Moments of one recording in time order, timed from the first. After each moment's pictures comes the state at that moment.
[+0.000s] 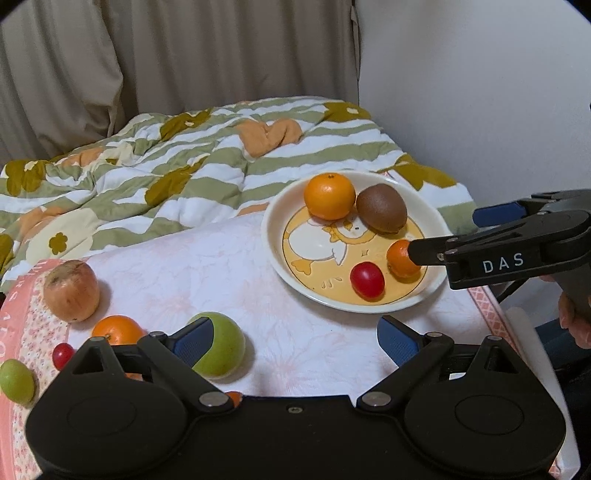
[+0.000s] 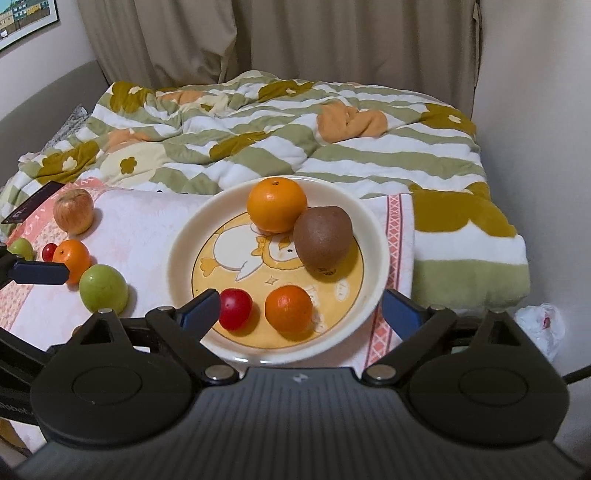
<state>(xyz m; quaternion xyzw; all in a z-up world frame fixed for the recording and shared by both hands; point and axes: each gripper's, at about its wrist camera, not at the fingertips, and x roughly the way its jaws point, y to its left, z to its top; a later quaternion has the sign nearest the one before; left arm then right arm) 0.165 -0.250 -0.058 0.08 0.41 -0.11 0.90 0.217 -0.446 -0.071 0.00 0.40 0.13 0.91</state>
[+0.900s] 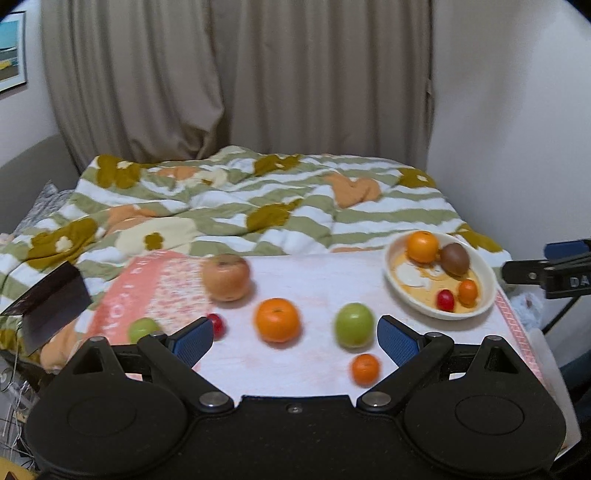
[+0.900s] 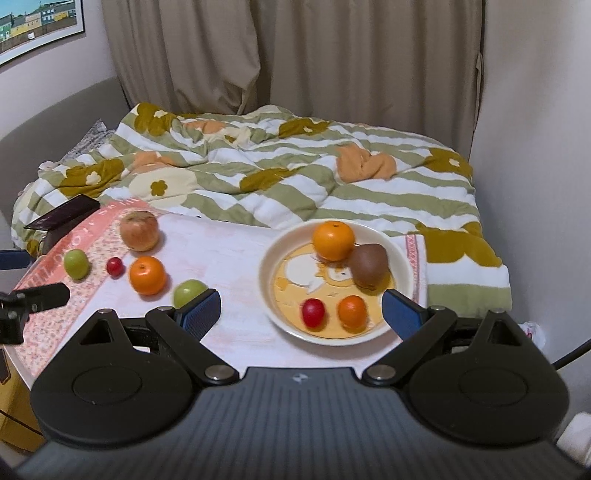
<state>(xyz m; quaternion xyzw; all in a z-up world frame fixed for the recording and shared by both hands) 0.070 -0.116 0.011 0.02 0.34 -0.02 0.94 0.125 -0.376 0.015 -0.02 0.35 0.13 0.93</state>
